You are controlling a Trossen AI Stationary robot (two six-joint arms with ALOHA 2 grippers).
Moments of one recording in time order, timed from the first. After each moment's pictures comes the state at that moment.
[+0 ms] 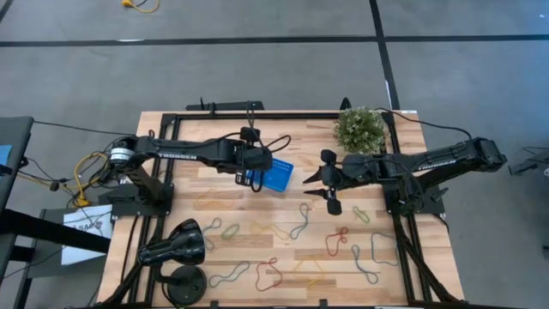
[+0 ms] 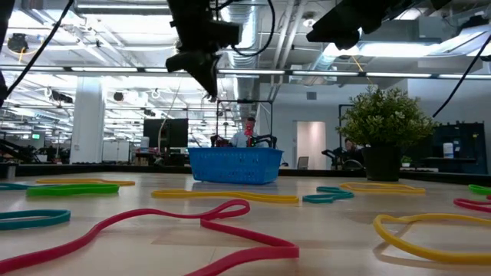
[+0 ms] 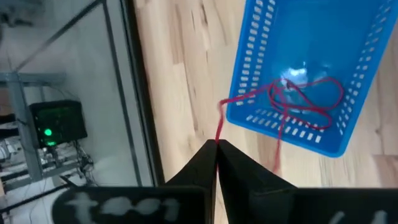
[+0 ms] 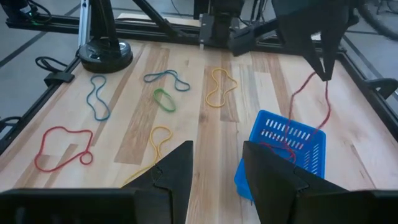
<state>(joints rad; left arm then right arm) 0.07 1.69 1.43 -0.91 -0.55 0.39 0.11 1.13 0.78 -0.11 0.03 -0.09</state>
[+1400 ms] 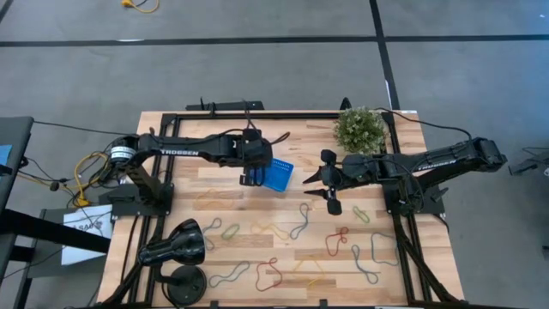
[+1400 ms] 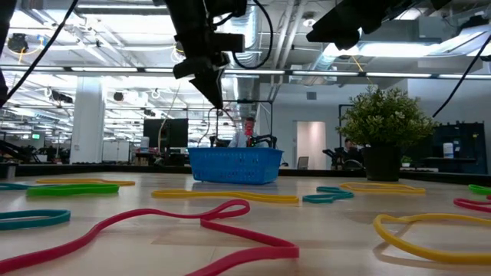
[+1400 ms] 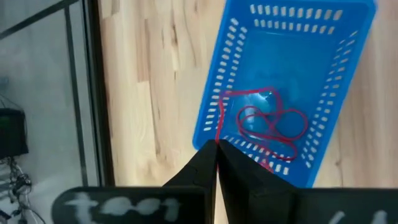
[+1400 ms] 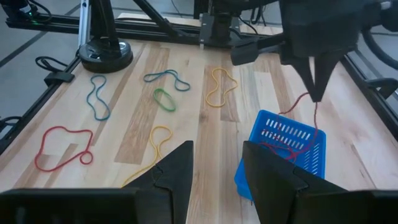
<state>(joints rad) 0.14 1.69 1.37 -0.78 -0.35 0.37 0.11 1.13 0.78 -0.11 0.03 -0.09</state>
